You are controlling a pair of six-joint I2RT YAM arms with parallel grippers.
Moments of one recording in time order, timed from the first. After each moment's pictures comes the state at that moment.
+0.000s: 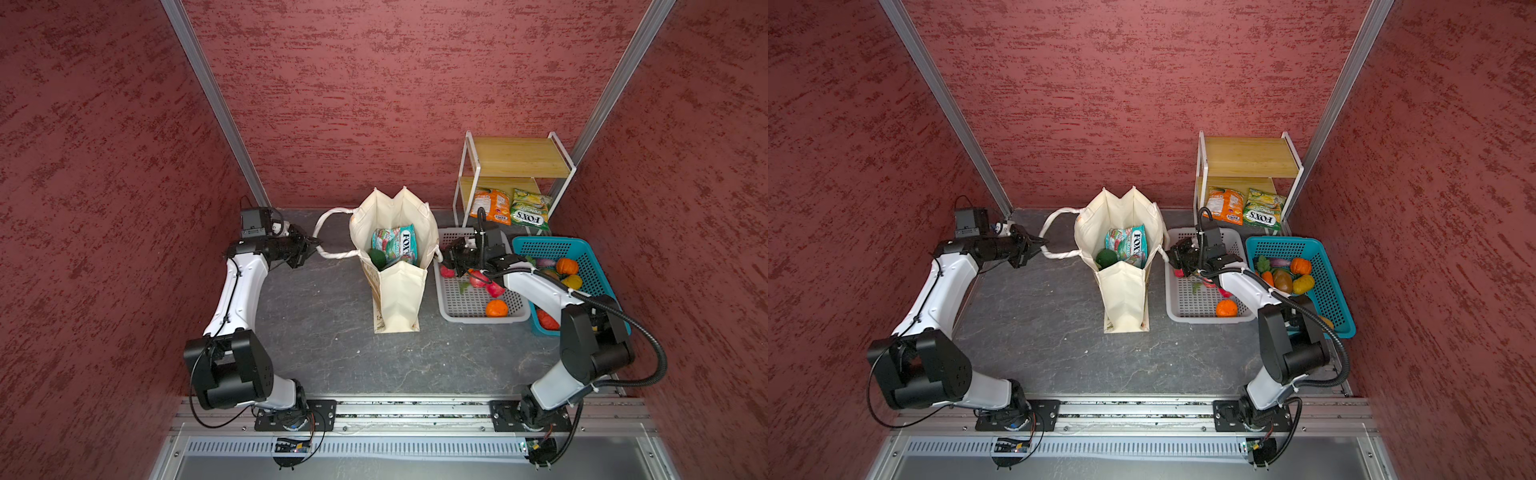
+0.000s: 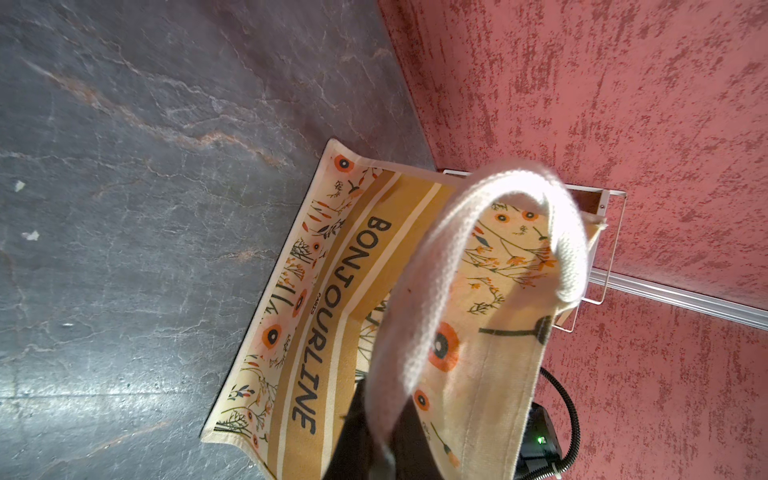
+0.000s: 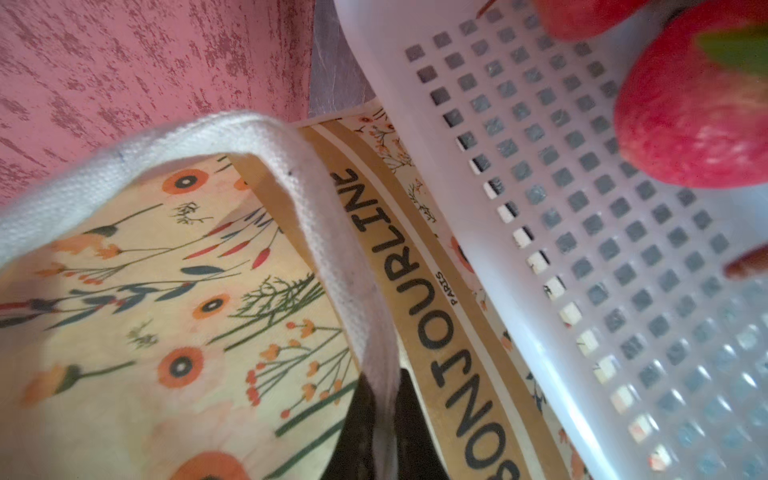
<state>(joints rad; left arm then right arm) 0.21 1.45 1.34 -0.73 0.74 -0.88 0.29 1.58 1.11 -0.14 -0.52 1.43</state>
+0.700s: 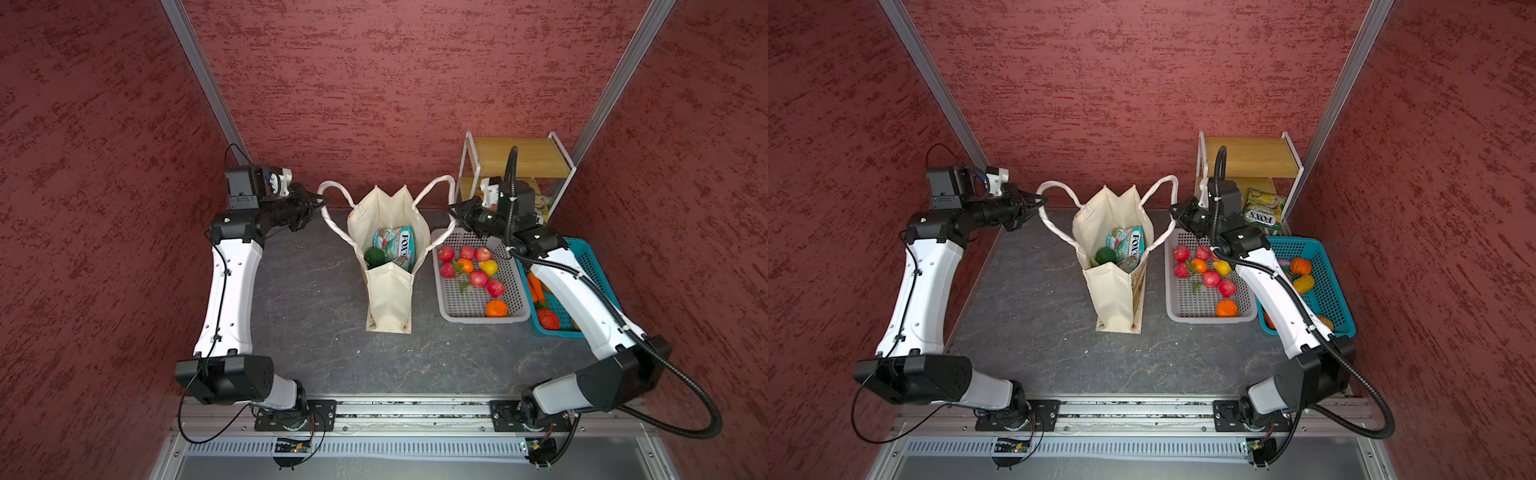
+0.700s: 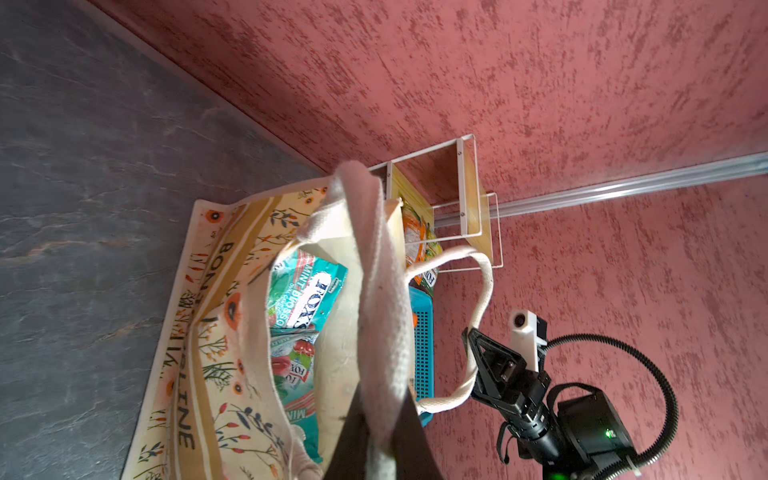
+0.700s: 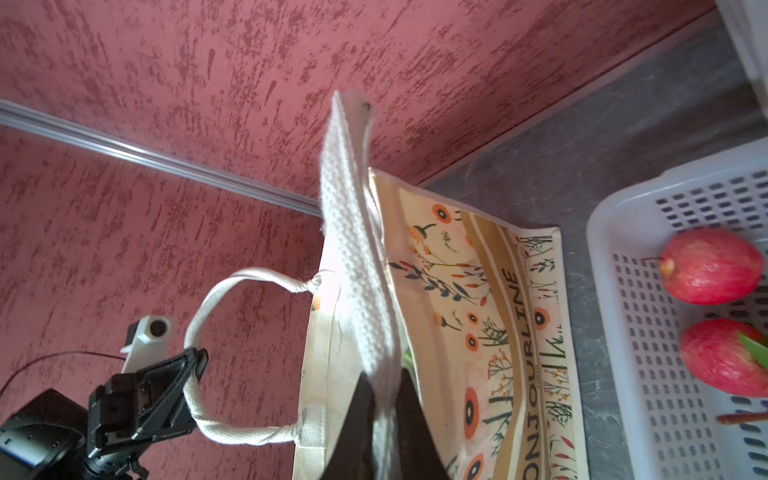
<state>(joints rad) 0.08 1.48 1.78 -0.82 0.76 -0.81 0.37 1.49 1.55 -0.41 -0.35 0.94</state>
